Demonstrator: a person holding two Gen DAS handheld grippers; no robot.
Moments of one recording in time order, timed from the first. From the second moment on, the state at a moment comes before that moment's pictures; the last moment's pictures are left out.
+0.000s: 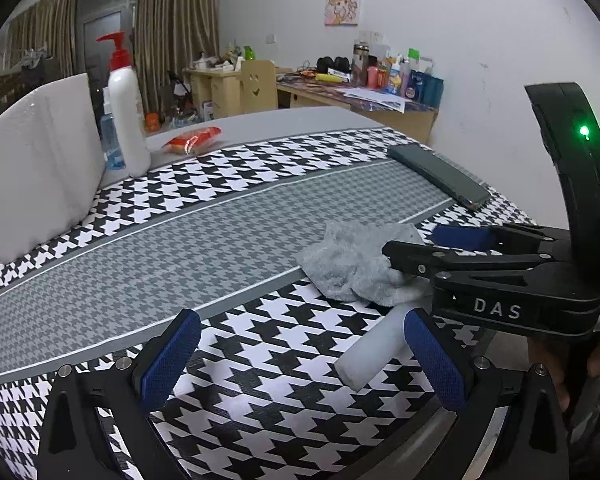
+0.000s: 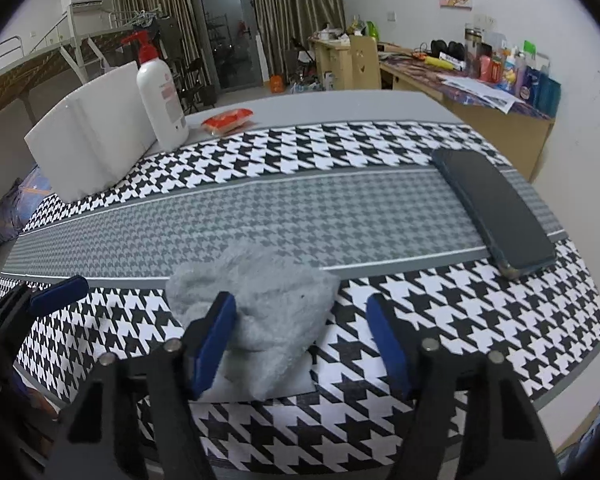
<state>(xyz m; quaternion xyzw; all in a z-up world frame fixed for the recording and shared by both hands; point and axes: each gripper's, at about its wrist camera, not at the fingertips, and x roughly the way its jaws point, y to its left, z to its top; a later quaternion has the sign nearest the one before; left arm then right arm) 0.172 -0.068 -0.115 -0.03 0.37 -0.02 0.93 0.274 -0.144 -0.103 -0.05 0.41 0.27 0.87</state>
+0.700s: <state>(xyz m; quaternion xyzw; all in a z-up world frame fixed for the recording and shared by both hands) 0.179 -0.077 -0.116 -0.02 0.37 -0.03 0.93 0.272 -0.155 -0.091 -0.03 0.40 0.29 0.87</state>
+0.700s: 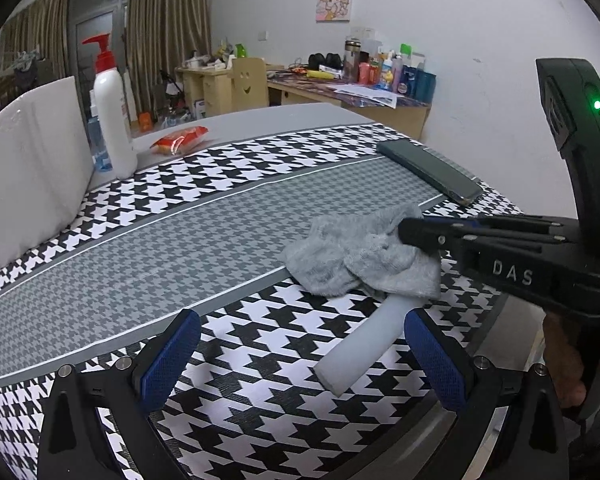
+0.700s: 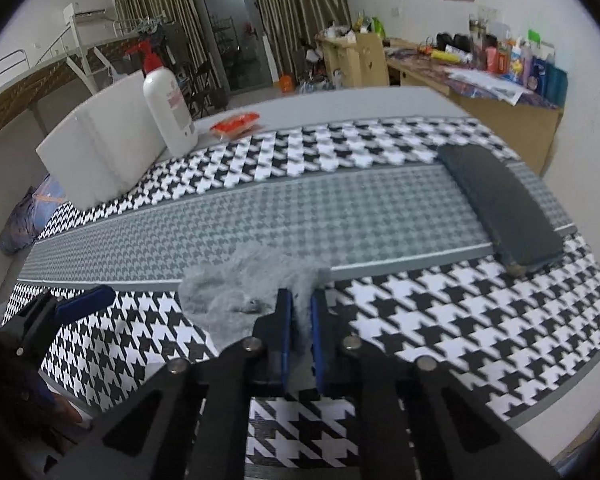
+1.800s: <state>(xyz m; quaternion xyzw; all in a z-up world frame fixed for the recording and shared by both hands) 0.204 -0.112 -0.133 0.05 0.41 -0.12 0.90 0.265 -0.223 -0.094 -0.02 0.39 0.19 0.90</state>
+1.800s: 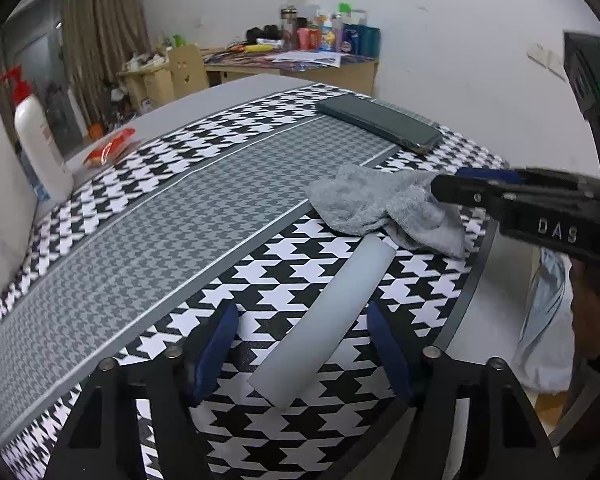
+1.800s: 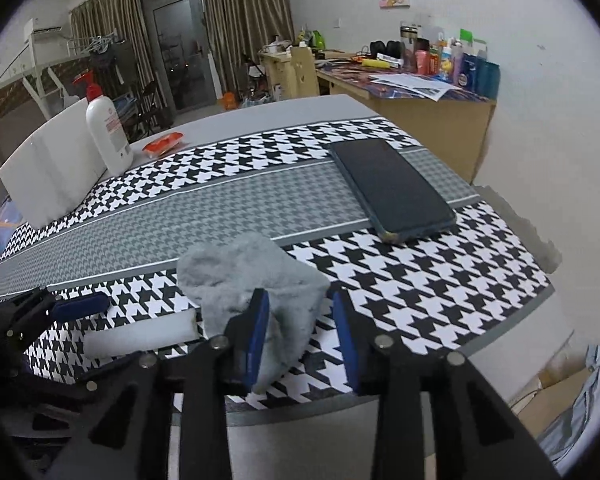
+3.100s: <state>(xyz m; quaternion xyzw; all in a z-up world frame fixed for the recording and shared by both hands) 0.189 -0.070 -0.105 0.00 0.39 -0.11 0.91 0.276 -0.181 -0.103 -0.08 0.41 0.19 0.89</state>
